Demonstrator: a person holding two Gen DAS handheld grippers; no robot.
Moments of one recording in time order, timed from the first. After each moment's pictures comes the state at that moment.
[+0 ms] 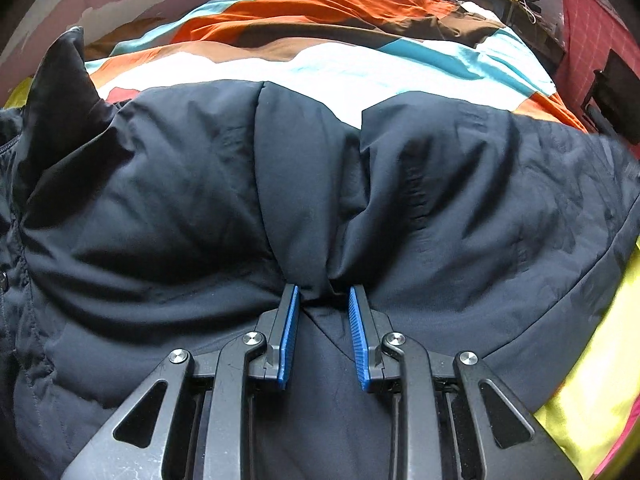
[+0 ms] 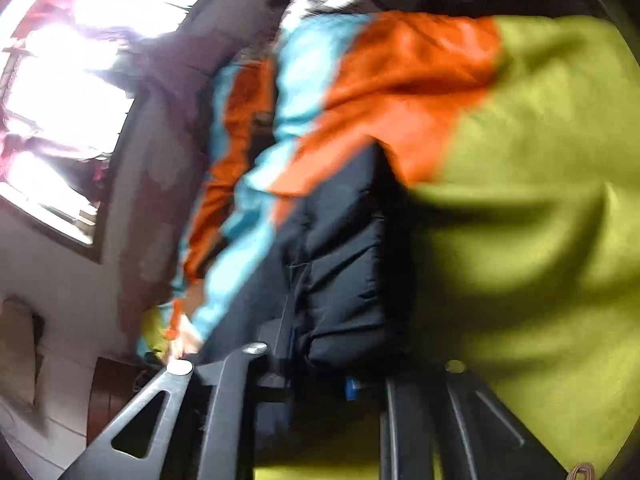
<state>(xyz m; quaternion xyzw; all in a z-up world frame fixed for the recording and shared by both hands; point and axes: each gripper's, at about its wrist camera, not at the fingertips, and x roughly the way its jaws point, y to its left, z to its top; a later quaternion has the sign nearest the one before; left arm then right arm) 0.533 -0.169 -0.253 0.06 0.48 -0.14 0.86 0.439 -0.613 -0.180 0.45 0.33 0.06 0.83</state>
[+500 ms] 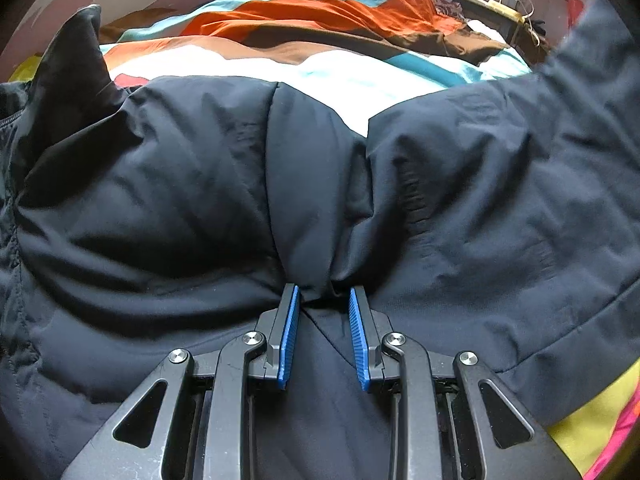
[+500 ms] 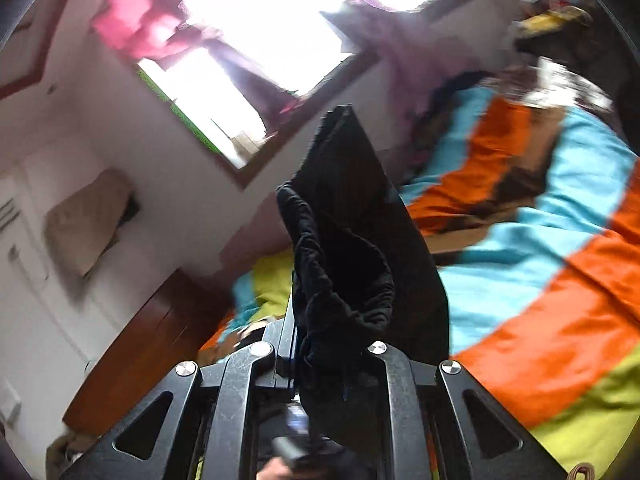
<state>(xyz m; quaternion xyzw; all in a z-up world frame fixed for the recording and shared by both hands) 0.530 -0.152 -0.249 0.01 0.48 -0.16 0.86 0.431 -0.415 0.059 0.31 0.24 0.30 0.87</state>
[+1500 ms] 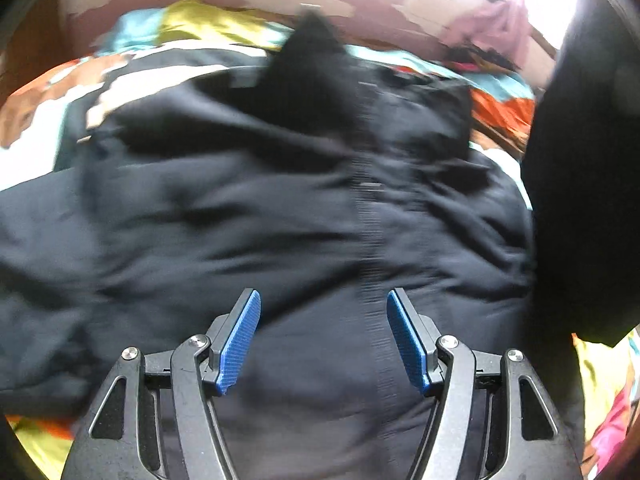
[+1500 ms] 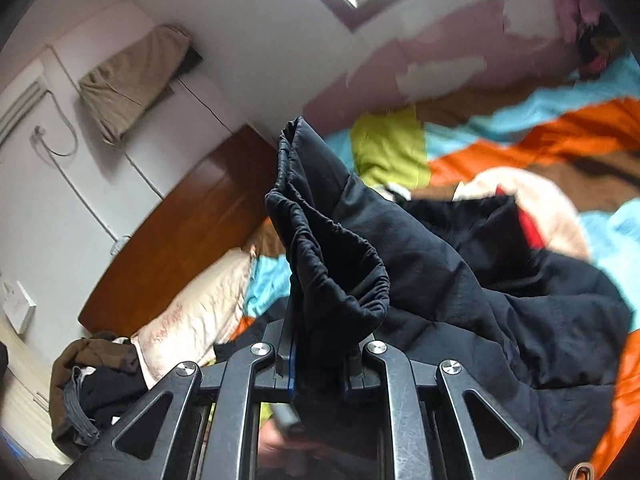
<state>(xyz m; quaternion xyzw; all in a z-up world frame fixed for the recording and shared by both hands) 0.439 0.134 -0.191 -0.09 0.44 -0.03 0.89 0.466 -0.043 0.004 0.19 0.38 0.46 0.78</state>
